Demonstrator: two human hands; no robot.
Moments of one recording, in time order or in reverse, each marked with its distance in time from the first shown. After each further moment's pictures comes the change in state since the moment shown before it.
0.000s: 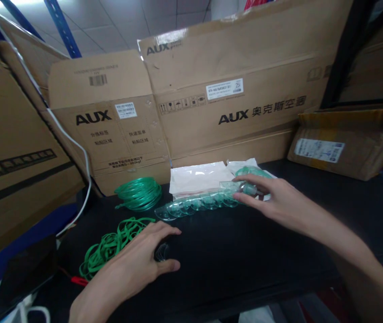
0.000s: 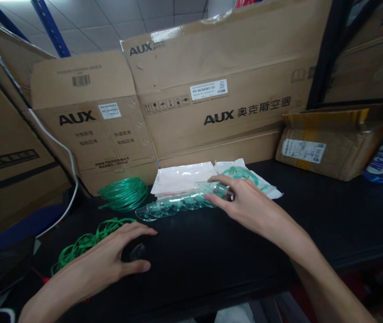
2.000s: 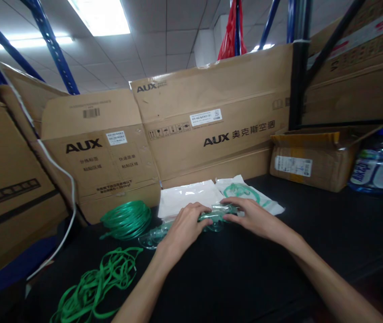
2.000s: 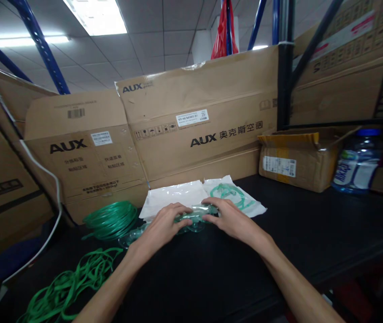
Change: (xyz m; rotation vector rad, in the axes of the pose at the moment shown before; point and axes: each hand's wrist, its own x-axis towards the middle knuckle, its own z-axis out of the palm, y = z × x) left_hand 0.141 0.078 0.024 0.123 0.289 0.497; right_hand 0.025 0.068 0.029 0.141 -0.052 -0.080
